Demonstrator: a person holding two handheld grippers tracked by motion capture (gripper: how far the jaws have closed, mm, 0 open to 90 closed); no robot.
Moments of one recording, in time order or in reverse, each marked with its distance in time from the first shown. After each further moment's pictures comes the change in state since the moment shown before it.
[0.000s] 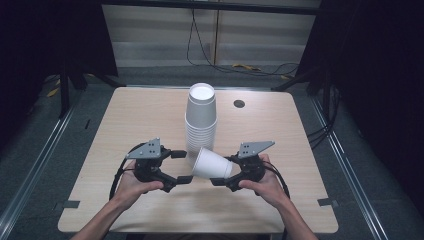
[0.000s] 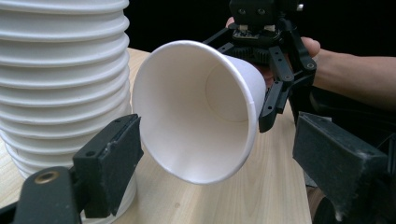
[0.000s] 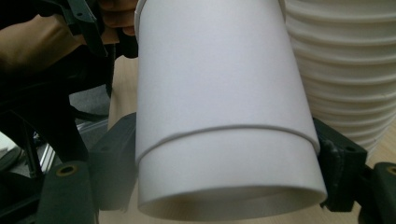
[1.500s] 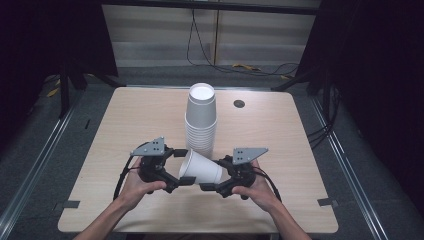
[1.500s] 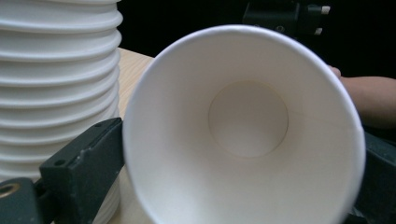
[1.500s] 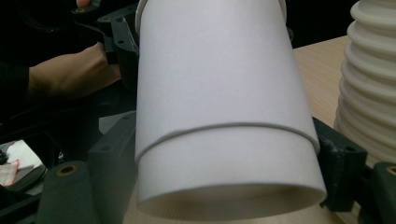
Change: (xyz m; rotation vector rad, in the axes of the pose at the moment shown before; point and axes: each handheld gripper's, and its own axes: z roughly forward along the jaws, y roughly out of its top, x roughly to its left) left arm 0.004 -0.001 0.014 -0.027 -0.055 -0.063; right arm 0.013 -0.005 0.025 -0.158 0.114 -0.041
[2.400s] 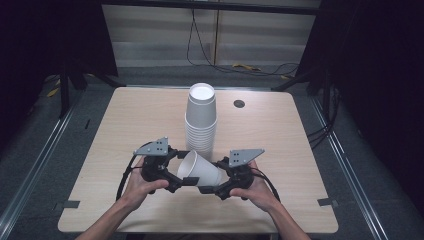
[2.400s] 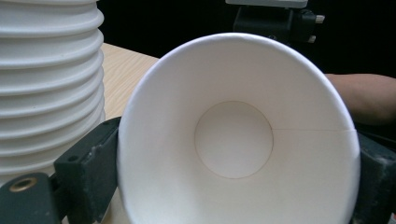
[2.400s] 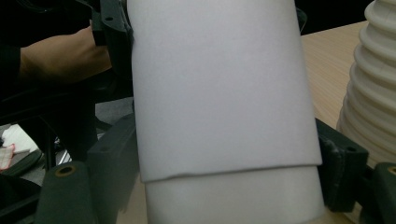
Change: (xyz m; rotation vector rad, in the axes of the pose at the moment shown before) left arm -0.002 0.004 0.004 0.027 -0.022 0.009; right arm 0.002 -0.002 0.005 0.060 -0.002 -0.021
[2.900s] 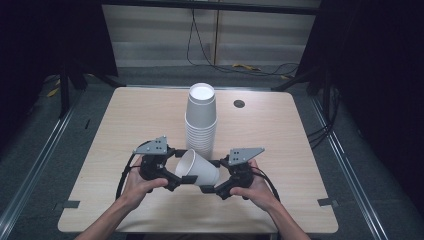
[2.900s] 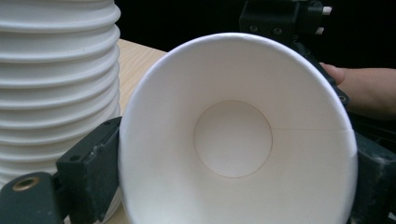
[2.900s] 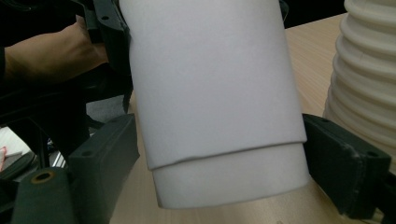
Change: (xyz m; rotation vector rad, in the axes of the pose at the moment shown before) left arm 0.002 0.001 -0.004 0.026 0.039 0.002; right arm -0.003 0.001 -0.002 0.025 -0.038 0.027
